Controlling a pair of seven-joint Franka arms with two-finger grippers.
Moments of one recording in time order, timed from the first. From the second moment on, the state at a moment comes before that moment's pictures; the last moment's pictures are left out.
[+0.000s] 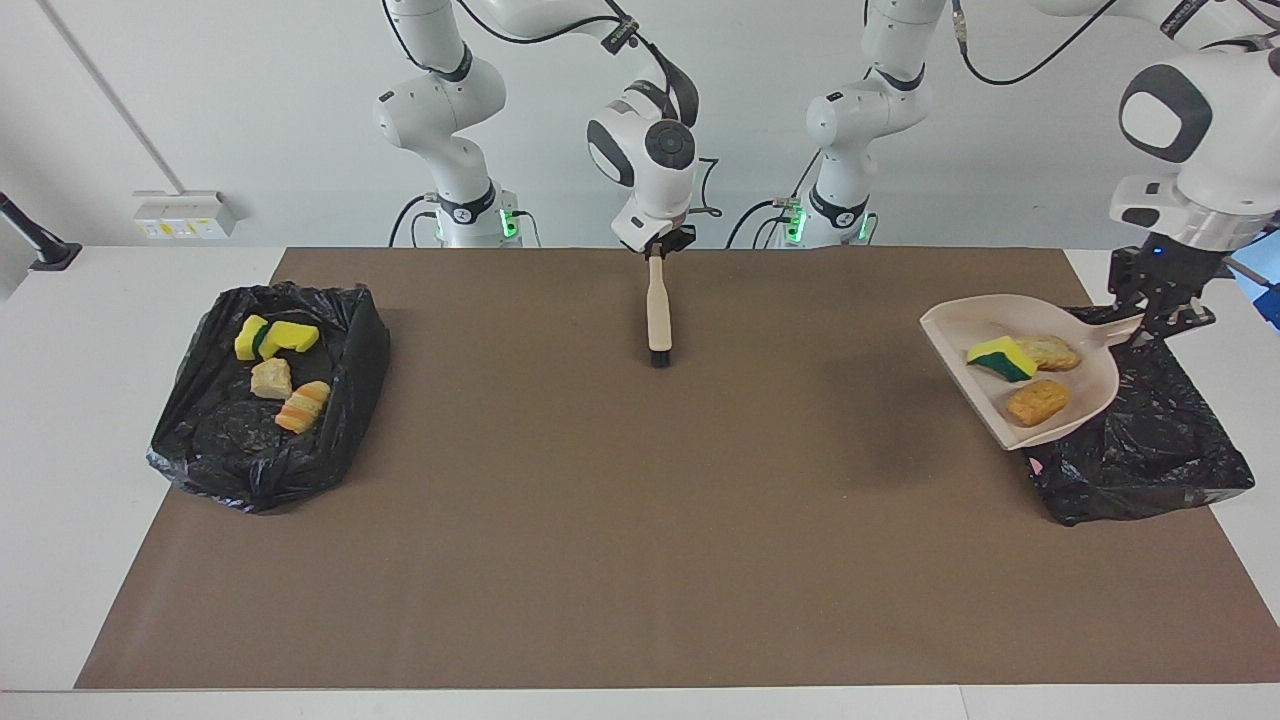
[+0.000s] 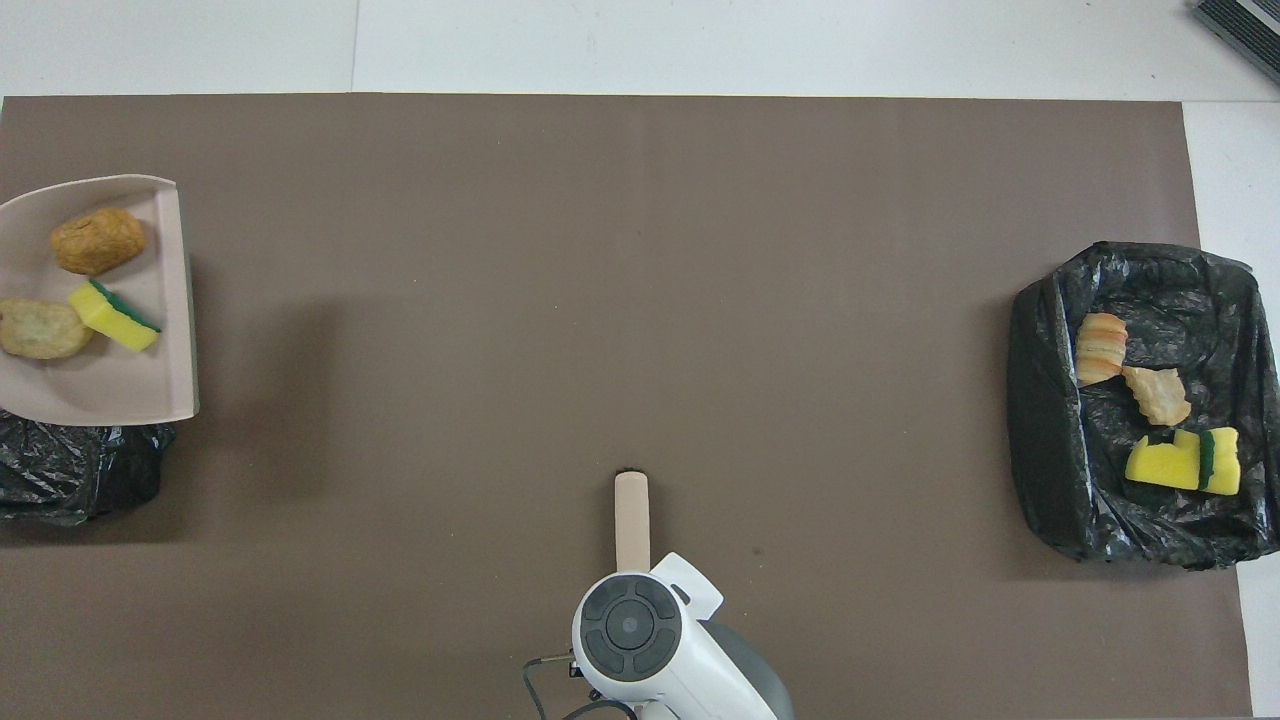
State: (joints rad) left arm 0.44 0.12 -0.13 -1.62 0.12 1.88 1.86; right arm 0.63 0.04 0.27 -2.26 0.27 2.07 0.72
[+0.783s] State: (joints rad) left arm 0.55 0.25 -0.10 -1.45 0.49 1.91 2.04; right arm 0.63 0.06 0.27 -2.21 0.26 2.09 0.72
